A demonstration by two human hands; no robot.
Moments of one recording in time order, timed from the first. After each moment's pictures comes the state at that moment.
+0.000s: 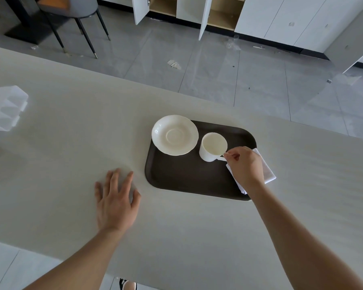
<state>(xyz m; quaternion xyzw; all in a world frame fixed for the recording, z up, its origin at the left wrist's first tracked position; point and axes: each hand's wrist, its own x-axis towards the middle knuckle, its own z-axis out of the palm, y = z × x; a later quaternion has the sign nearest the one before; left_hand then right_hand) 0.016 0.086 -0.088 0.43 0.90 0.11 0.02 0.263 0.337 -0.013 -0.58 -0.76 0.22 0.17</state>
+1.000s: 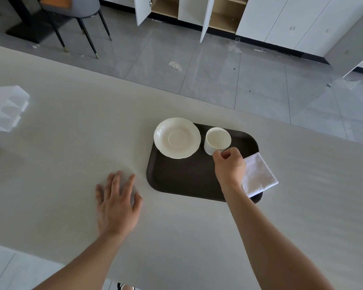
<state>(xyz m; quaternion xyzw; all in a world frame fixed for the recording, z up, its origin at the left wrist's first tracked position) 0.016 0.086 -0.085 0.43 0.90 0.10 0.03 0.204 0.315 -0.018 -0.69 -0.60 0.31 0.28</state>
